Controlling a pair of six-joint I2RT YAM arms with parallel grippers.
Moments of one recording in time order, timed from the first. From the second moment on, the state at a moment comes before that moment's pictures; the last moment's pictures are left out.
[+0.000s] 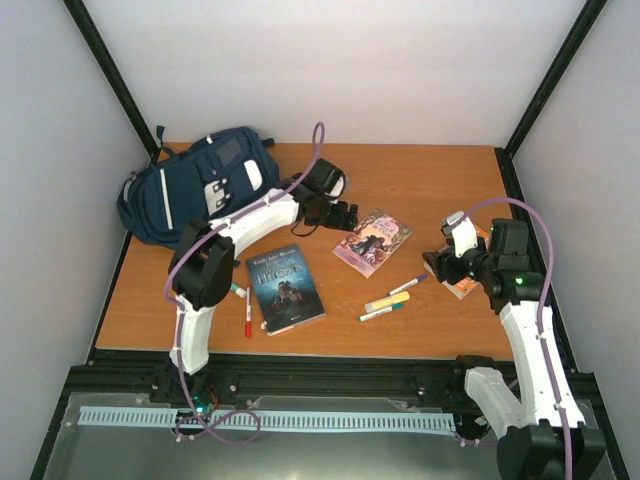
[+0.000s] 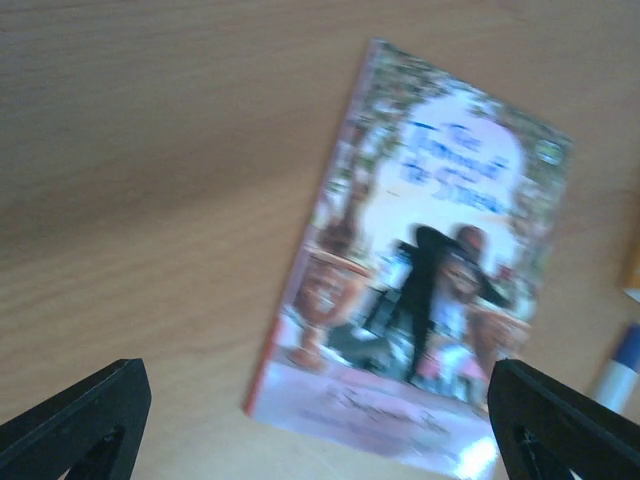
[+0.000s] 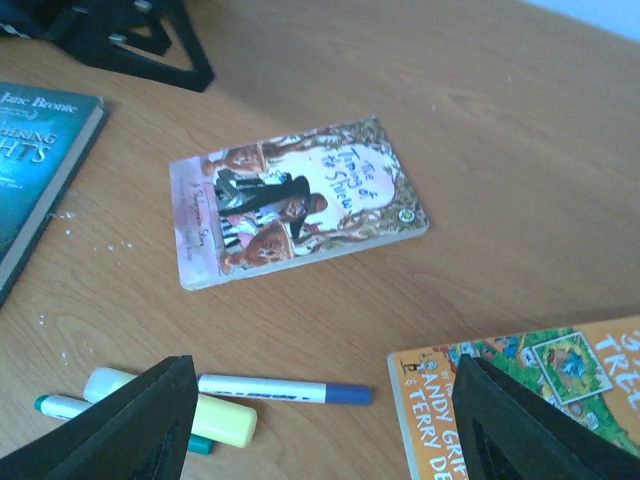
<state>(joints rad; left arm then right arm) -0.69 2.02 1.68 -0.64 0.15 -0.41 -0.07 0.88 0.79 -0.69 -0.48 -0.44</state>
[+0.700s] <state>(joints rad) -0.65 2.29 1.80 -0.60 0.30 -0.45 -0.07 0.85 0.78 -0.67 -0.50 -0.41</state>
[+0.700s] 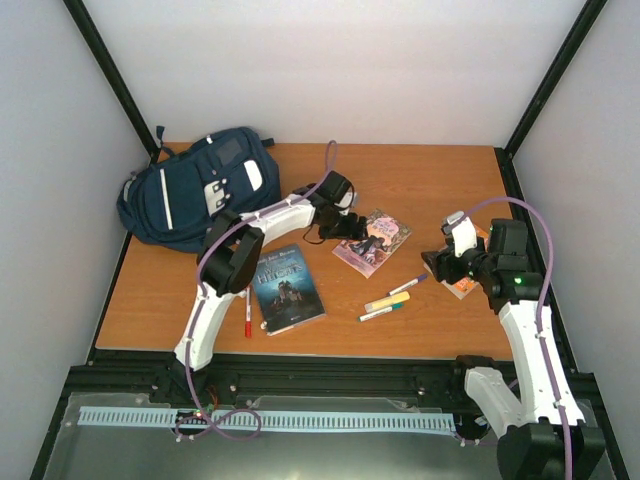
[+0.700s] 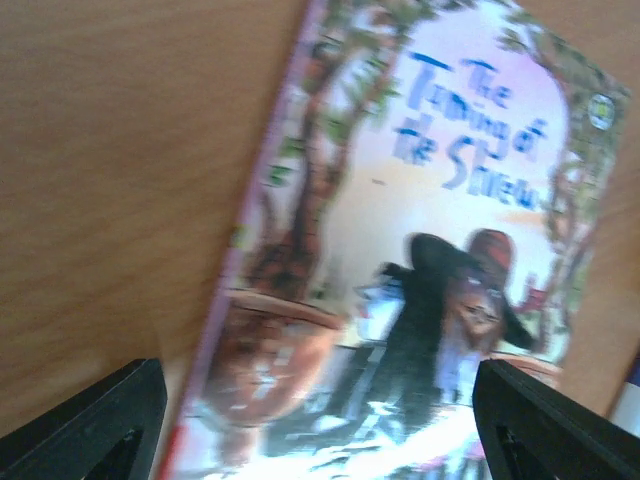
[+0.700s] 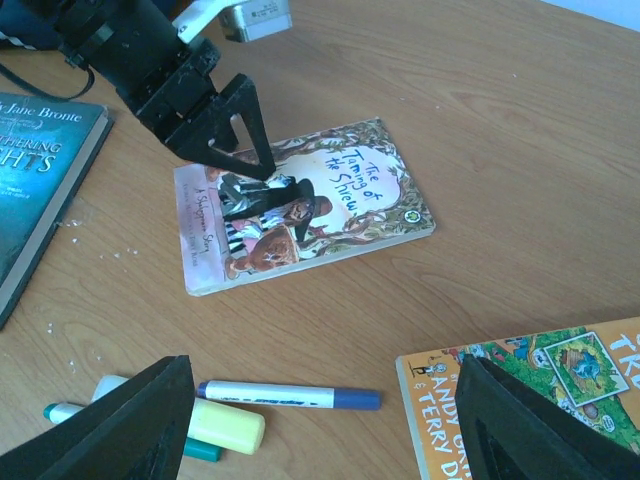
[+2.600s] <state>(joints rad) -0.58 1.75 1.13 -0.71 0.11 -0.57 -0.07 0.86 0.78 -0.66 -0.51 -0.41</state>
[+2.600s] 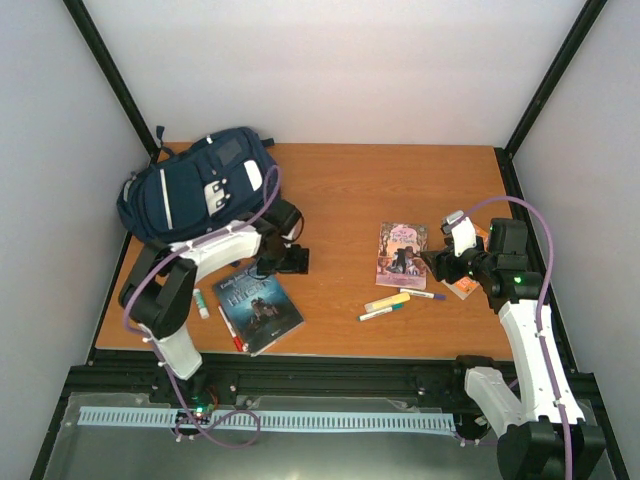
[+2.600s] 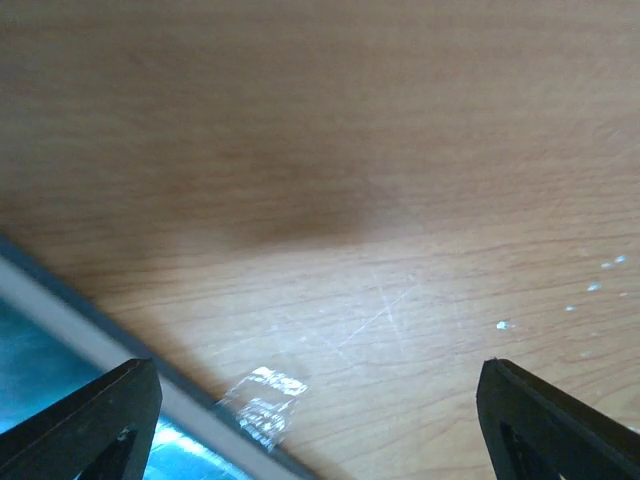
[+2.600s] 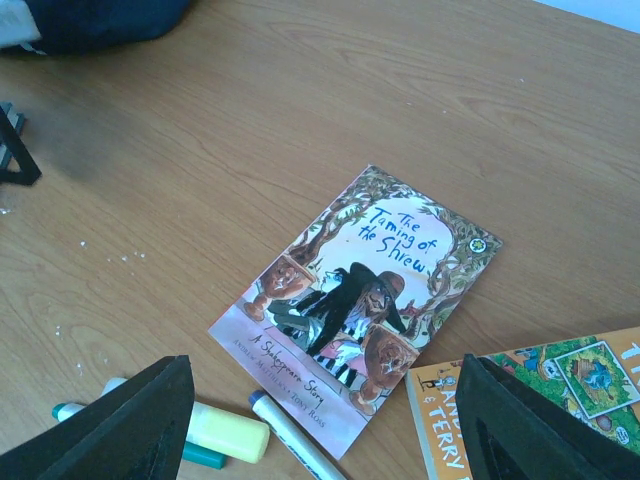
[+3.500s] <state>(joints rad) 0.18 1.37 0.90 -0.78 -0.43 -0.74 -0.05 0.86 0.78 -0.67 -0.55 -0.43</state>
